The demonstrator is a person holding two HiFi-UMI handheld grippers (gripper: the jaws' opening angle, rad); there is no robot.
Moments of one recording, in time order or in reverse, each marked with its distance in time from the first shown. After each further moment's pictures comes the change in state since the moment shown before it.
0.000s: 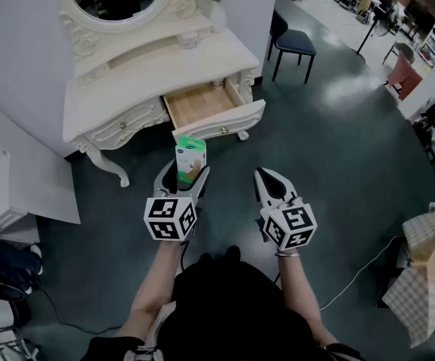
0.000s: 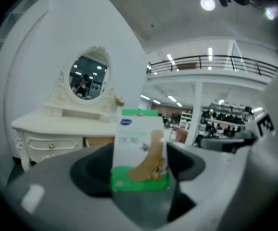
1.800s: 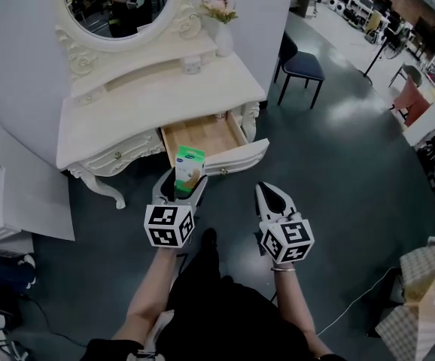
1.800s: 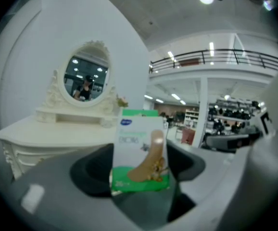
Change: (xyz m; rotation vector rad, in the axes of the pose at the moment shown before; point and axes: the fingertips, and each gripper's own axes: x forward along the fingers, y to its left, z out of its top) left arm 0.117 0.044 0.033 0.041 0.001 0.039; right arm 0.096 -0.078 0.024 0.011 0.010 -0.022
